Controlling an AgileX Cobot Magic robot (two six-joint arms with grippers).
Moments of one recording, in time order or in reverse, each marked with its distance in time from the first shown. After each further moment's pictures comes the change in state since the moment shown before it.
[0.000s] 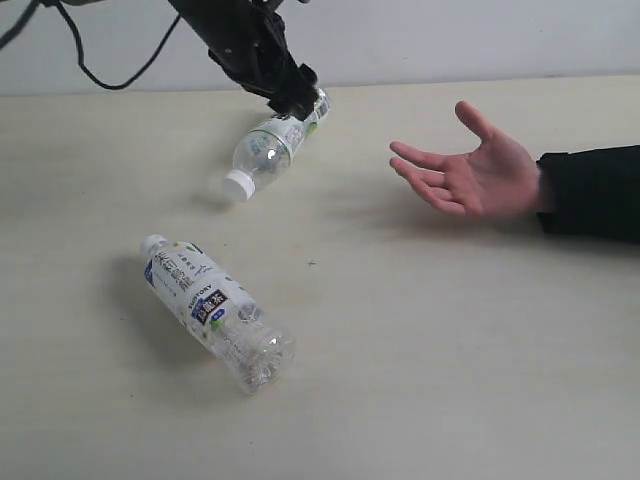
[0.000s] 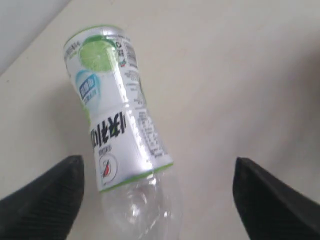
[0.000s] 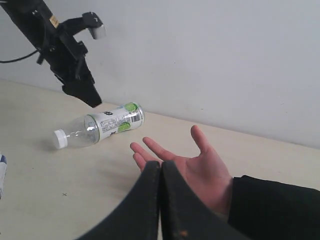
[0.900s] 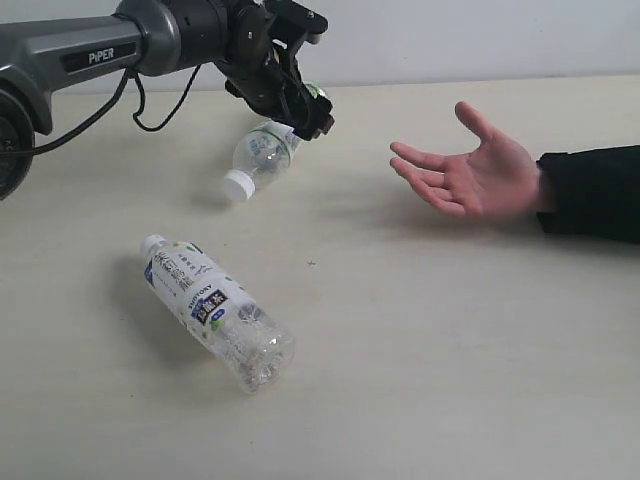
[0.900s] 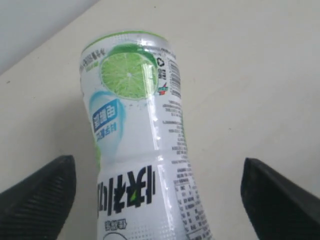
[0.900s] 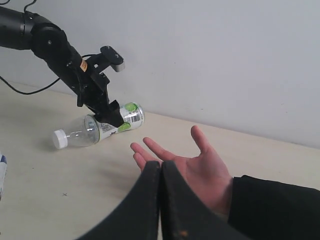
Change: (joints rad) left arm -0.003 0.237 -0.147 0.155 -0.163 -0.257; right arm 0.000 0.000 0.000 0.002 0.000 0.000
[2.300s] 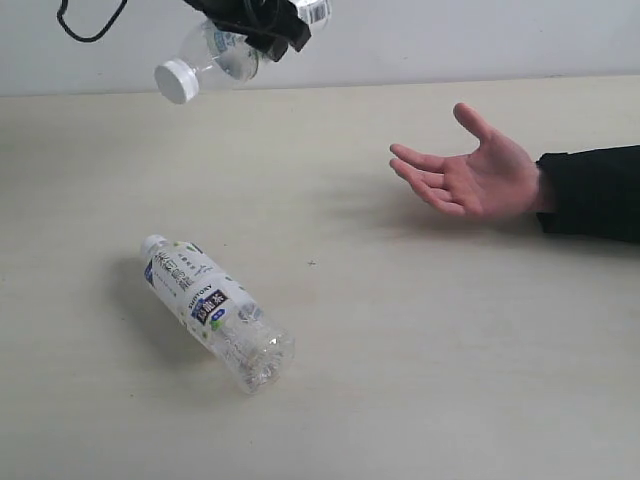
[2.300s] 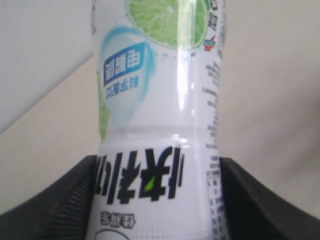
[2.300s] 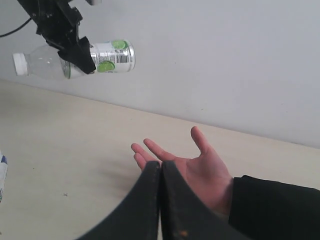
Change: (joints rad) left arm -0.039 -0.302 0.000 0.086 0.351 -0.010; right arm 0.000 0.000 0.000 0.002 0.000 -0.002
